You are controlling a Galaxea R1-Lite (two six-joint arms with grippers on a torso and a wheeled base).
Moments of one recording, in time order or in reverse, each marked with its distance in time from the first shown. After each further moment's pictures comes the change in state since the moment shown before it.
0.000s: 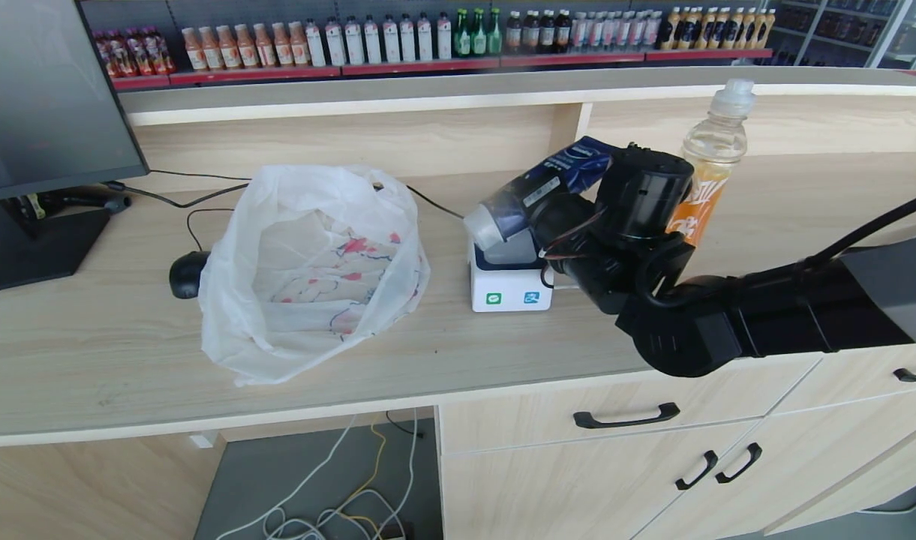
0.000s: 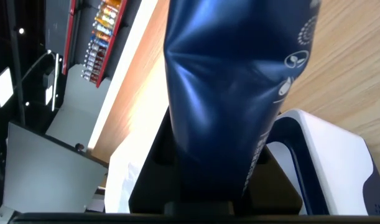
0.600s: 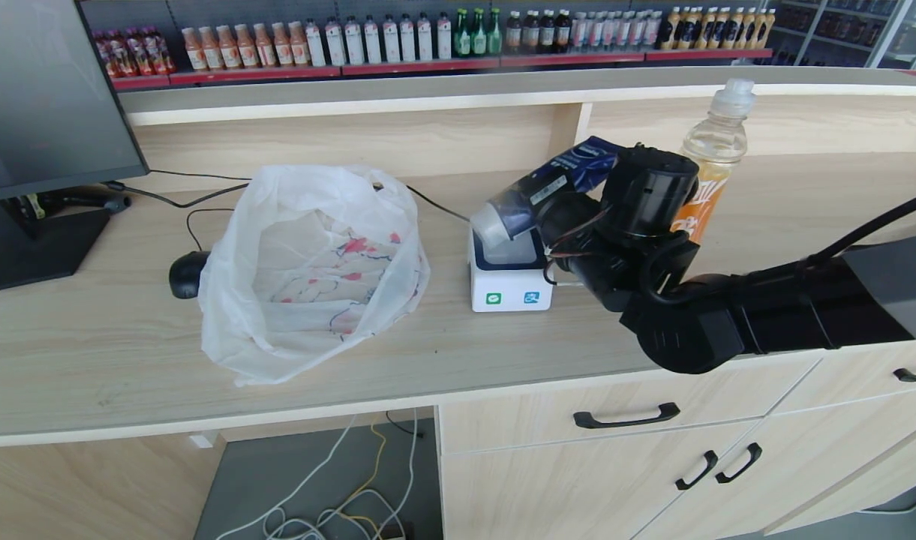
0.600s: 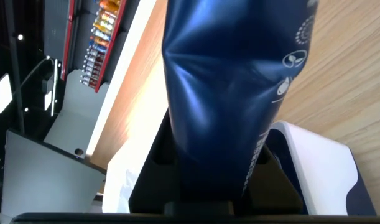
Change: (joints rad) left arm 0.000 0.000 0.000 0.000 0.000 0.000; right arm -0.015 0.000 0.001 -0.001 0.001 0.011
